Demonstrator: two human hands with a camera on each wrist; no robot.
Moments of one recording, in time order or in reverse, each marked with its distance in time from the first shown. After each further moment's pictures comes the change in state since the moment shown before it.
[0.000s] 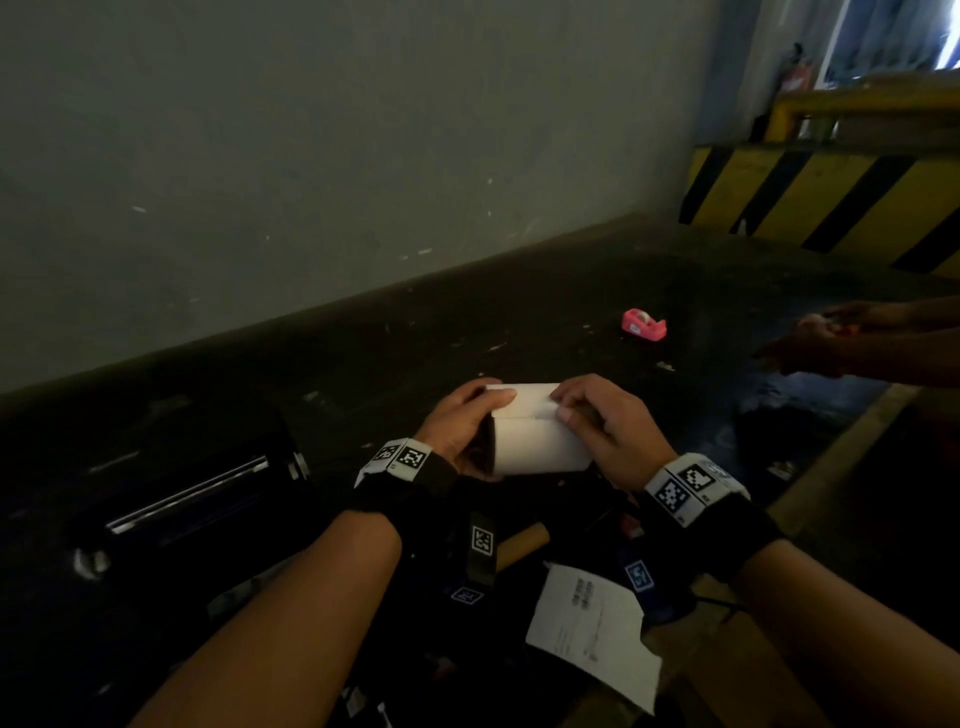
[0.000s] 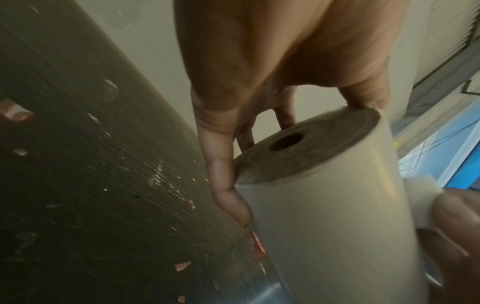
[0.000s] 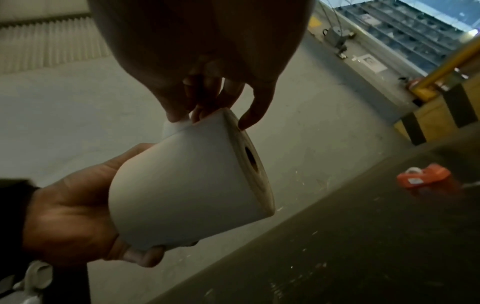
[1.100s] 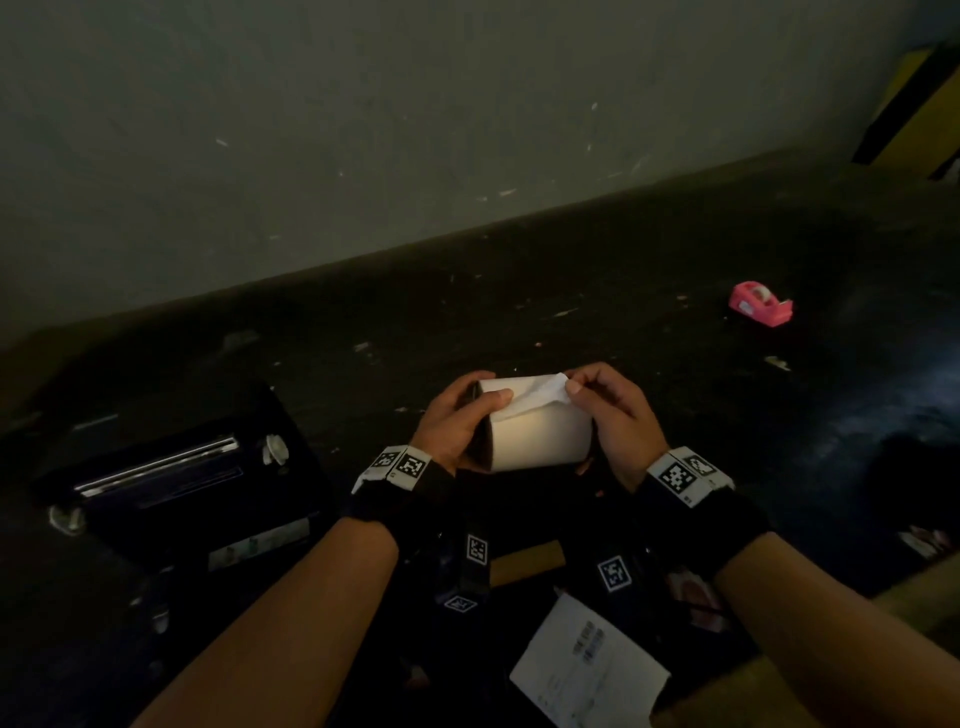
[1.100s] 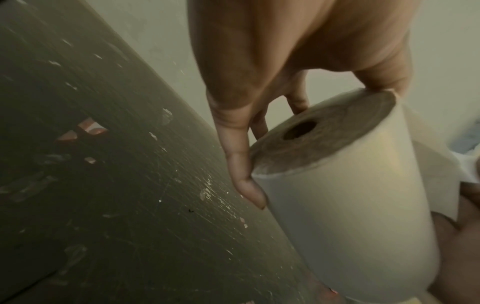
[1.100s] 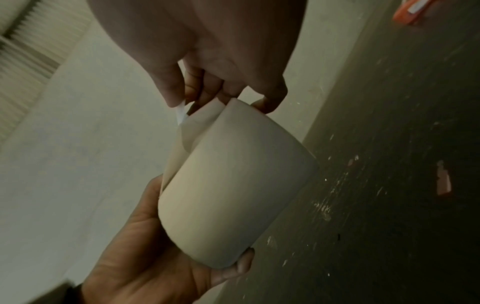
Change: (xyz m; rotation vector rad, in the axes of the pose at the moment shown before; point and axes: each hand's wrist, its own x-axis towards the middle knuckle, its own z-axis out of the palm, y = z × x) left_hand 0.050 -0.028 -0.009 -0.086 0.298 0.038; right_hand 0.071 0.065 0.038 0.619 -0.123 0.404
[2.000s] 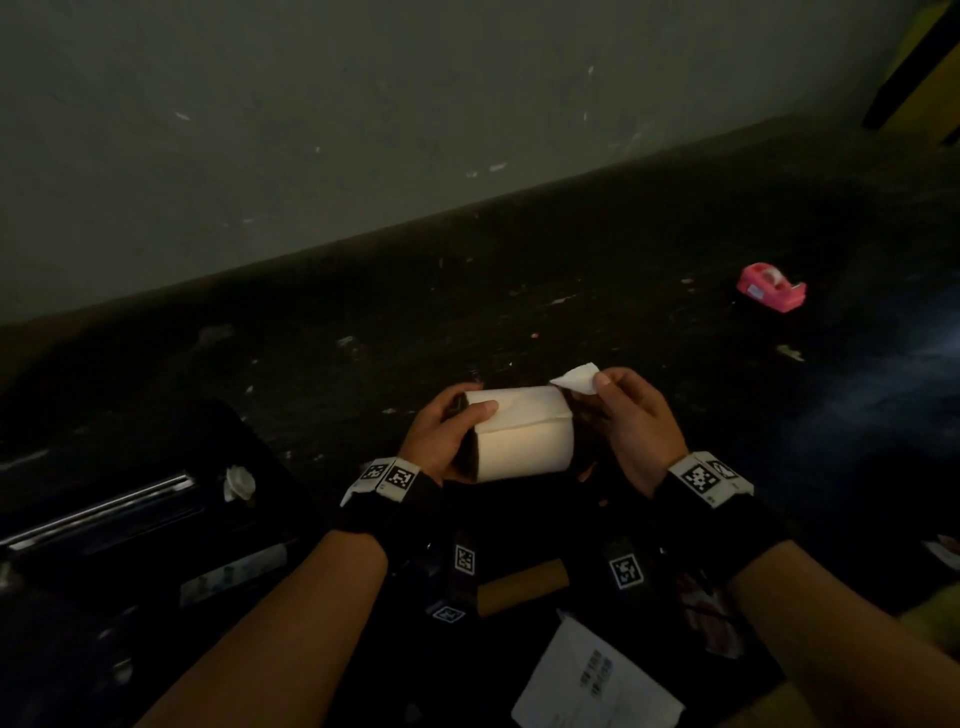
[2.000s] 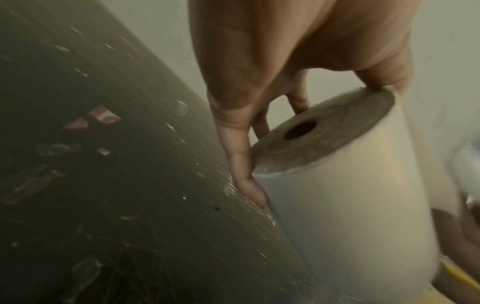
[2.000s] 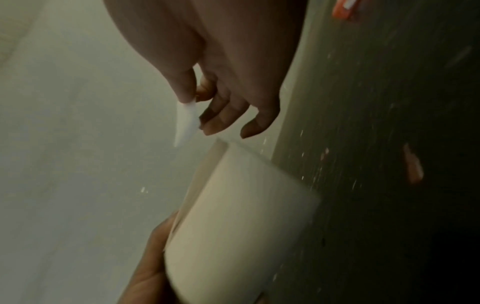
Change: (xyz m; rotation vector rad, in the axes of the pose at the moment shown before) left_hand 0.040 -0.014 -0.008 -0.047 0.041 -0.122; right_hand 0.045 0.038 -0.012 0.410 0.124 0.203
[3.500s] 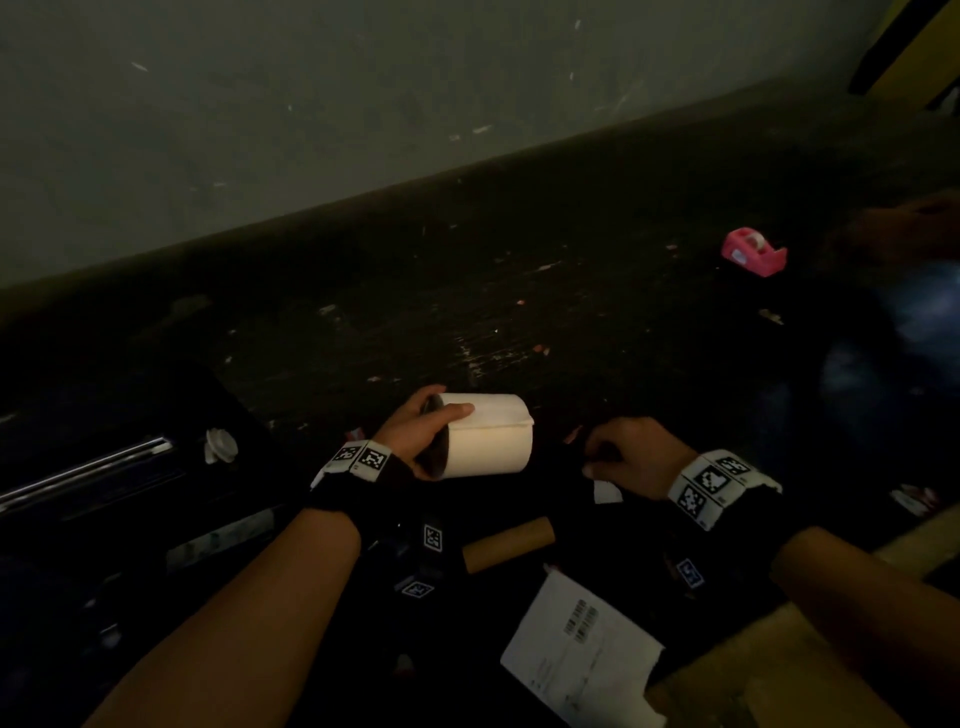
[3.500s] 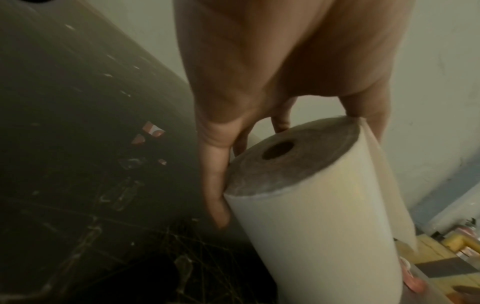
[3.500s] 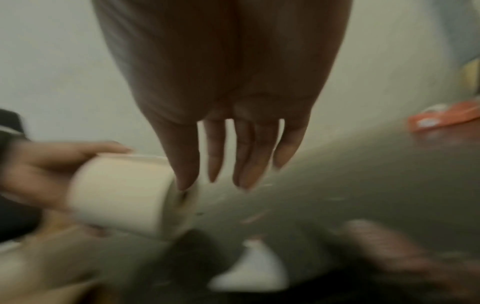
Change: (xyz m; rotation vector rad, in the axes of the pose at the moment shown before) left_hand 0.017 -0.032 -0.023 0.159 0.039 -0.228; right_hand -0.013 0.030 -0.053 -1.542 -0.441 -0.142
